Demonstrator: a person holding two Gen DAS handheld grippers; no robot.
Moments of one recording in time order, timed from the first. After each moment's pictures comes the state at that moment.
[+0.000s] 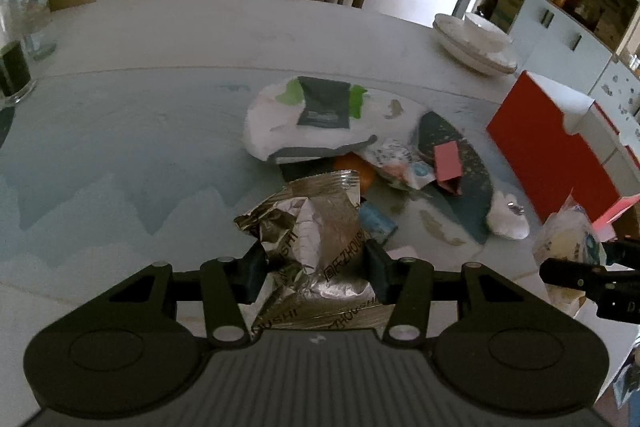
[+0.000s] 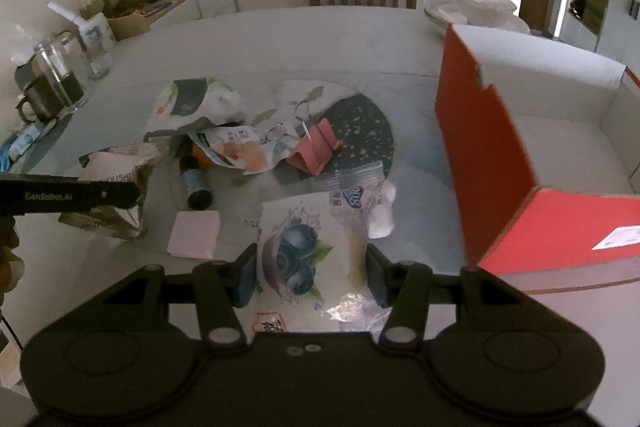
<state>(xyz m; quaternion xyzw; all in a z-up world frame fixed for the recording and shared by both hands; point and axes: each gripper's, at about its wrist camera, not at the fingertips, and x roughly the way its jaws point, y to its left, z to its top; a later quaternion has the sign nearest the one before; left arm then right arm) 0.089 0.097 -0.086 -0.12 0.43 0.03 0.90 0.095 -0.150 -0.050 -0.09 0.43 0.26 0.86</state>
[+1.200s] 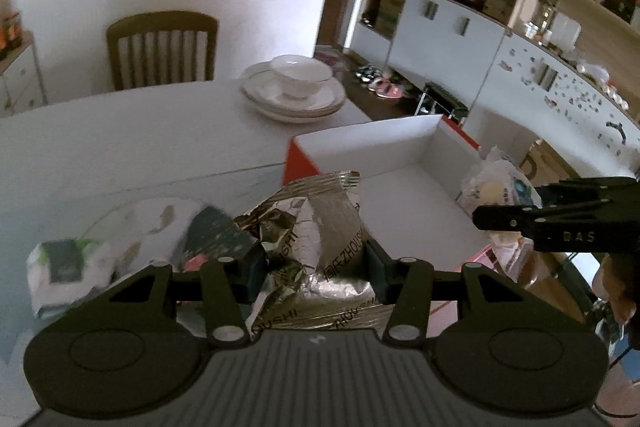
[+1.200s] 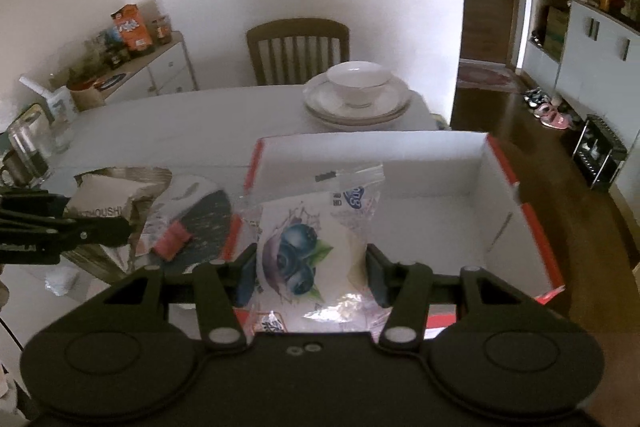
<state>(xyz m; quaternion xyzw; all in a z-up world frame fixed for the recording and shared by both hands) 0.170 -0.093 0.005 -0.05 0.37 -0.12 0.92 0.176 -0.309 0.037 -0.07 0.37 0.23 0.90</state>
